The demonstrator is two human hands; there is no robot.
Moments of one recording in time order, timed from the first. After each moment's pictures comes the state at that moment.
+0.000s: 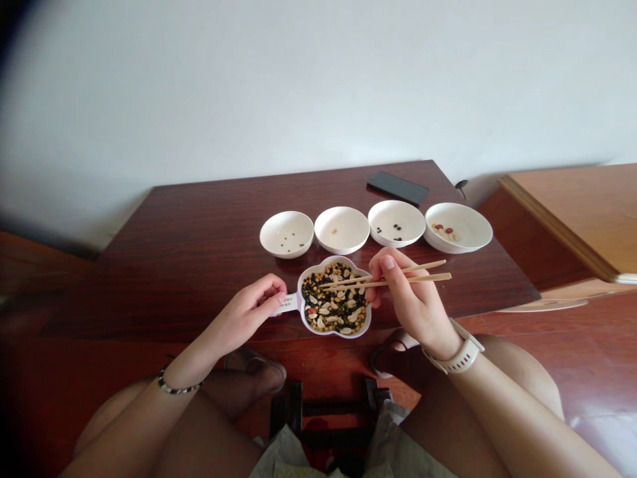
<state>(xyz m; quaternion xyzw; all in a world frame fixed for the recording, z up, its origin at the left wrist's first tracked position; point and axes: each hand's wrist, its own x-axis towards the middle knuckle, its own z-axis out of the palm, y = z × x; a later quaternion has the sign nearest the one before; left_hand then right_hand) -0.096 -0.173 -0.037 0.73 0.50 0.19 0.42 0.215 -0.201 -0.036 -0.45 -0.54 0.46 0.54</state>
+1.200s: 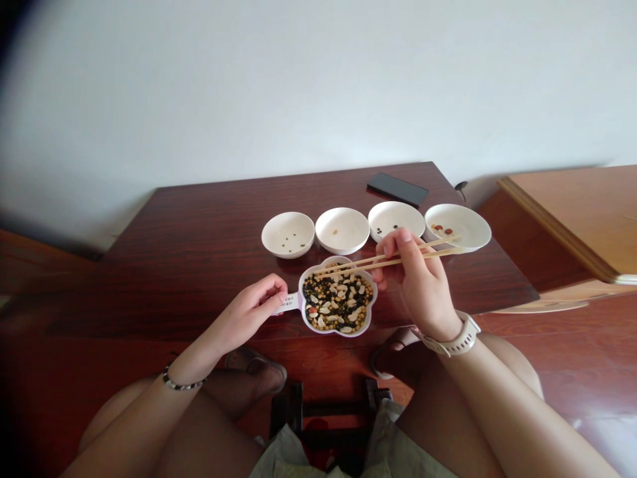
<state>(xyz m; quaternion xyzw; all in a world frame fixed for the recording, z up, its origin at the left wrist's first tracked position) -0.095 -0.175 -0.035 0.73 0.50 0.19 0.42 0.209 -0.182 -0.017 -0.43 -0.45 0.48 0.62</state>
